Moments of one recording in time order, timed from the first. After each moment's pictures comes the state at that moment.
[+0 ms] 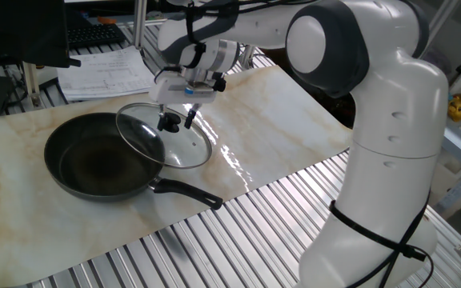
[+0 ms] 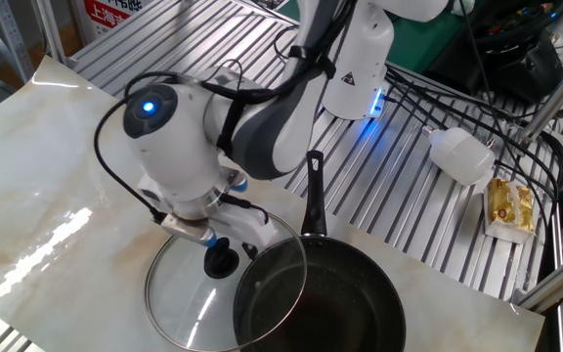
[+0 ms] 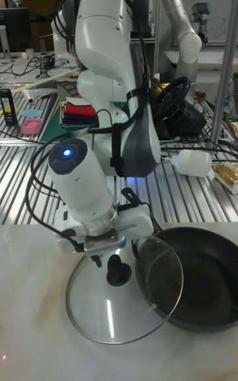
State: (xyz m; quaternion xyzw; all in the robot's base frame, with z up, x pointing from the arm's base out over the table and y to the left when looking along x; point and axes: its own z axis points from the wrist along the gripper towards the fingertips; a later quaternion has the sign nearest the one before) arm 0.583 -0.001 0.146 0.05 -0.99 -0.12 0.07
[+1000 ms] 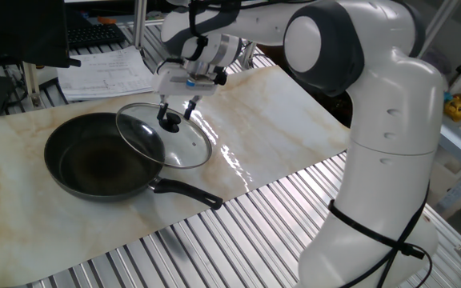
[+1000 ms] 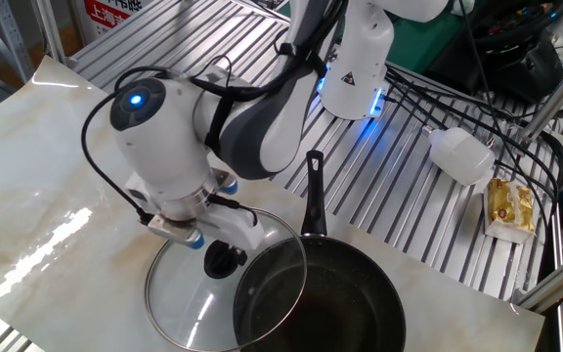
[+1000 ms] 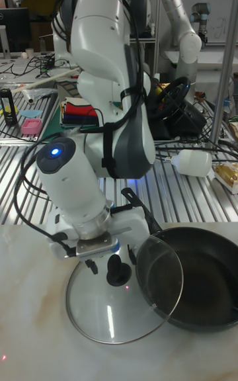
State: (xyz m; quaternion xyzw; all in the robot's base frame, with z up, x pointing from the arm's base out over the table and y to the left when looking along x) arm 0.601 -0.008 0.150 0.04 -0.99 -0.13 0.05
